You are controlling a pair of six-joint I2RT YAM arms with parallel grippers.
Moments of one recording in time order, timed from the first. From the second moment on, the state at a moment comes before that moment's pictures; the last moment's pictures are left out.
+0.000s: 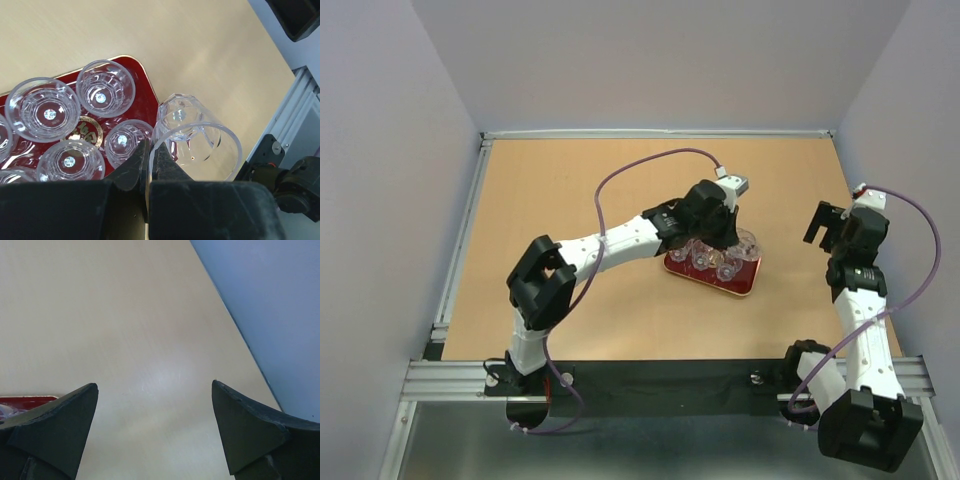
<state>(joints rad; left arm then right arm) -0.98 1.88 1.55 -0.20 0.15 -0.46 -0.25 0.85 0.68 -0.25 0.16 0.04</state>
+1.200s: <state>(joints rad) -1.12 2.24 1.97 -0.48 -0.20 -0.30 -0.28 0.82 0.68 -0.25 0.16 0.07</state>
